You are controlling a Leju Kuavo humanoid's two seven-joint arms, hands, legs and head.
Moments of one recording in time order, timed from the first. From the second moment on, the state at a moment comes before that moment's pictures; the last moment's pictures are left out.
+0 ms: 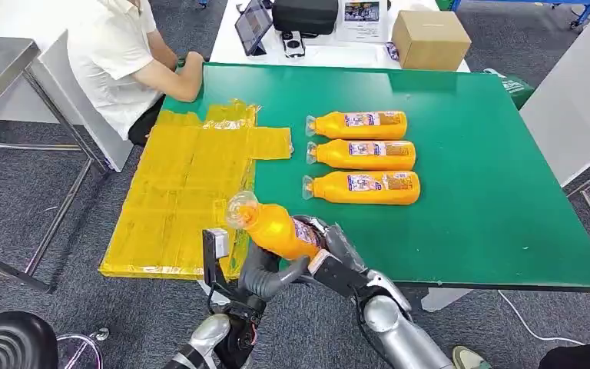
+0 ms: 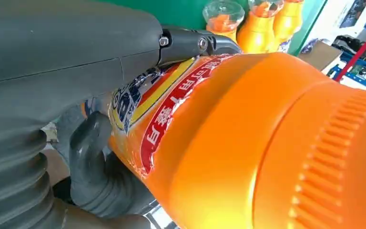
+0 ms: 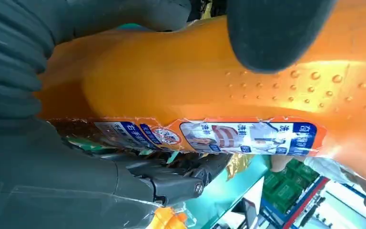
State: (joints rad) left arm -0.21 -0.25 -0.62 -1.10 0.57 0.13 -0.35; right arm -0.24 -0.03 0.53 -1.15 0.38 -0.04 -0.50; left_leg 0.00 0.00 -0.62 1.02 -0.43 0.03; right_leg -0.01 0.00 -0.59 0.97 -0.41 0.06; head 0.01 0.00
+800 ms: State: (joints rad) left arm -0.21 -0.23 -0.61 -1.11 0.56 0.01 -0.40; right arm -0.32 -0.02 0.57 -1.09 0.32 0.04 -0.50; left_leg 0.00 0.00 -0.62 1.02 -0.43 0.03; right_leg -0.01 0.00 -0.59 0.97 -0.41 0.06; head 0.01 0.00
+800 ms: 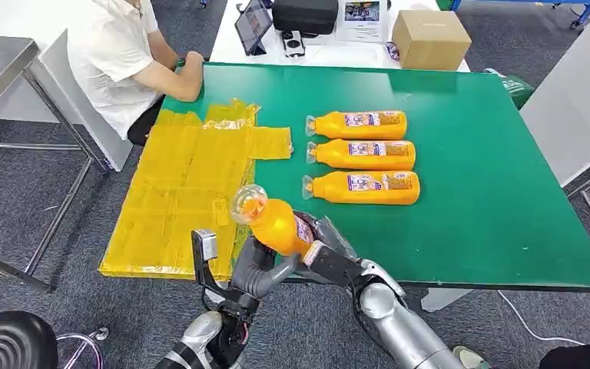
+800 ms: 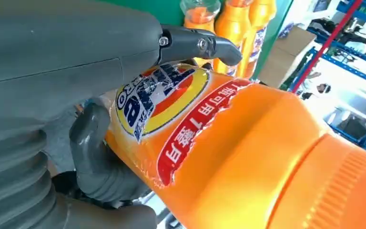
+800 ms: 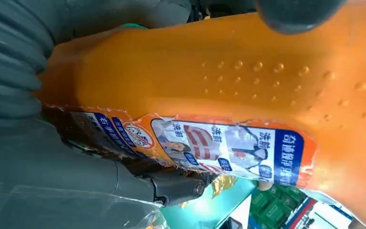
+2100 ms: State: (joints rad) left arm -0.18 -0.23 -0.55 -1.18 0.53 -0.04 -0.42; right arm -0.27 -0.02 0.60 -1.14 0.34 0.00 -0.51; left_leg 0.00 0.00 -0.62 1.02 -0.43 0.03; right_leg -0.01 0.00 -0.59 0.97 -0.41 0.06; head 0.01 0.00
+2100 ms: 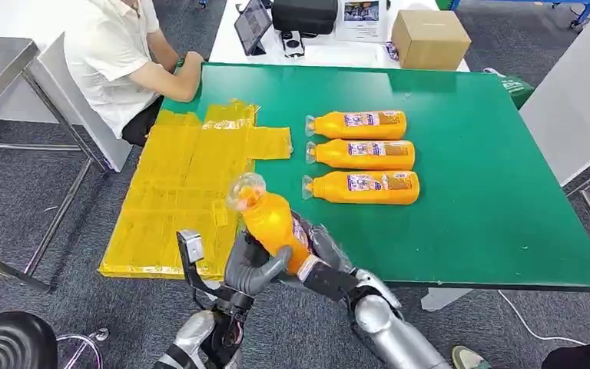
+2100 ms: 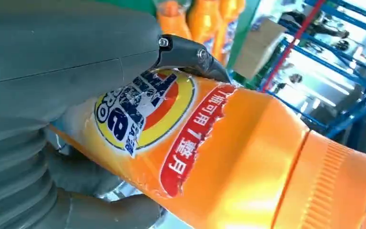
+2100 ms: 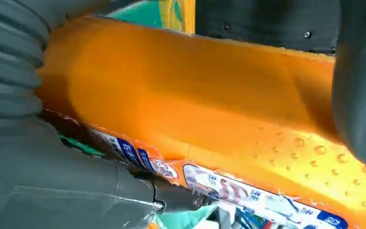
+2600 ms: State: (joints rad) left arm -0.13 -0.22 -0.55 -1.29 0.52 -0.06 -0.37; right arm -0.19 -0.01 0.60 -1.26 0.43 -0.14 -0.49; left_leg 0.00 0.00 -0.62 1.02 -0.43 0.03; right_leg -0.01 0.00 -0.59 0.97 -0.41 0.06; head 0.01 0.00
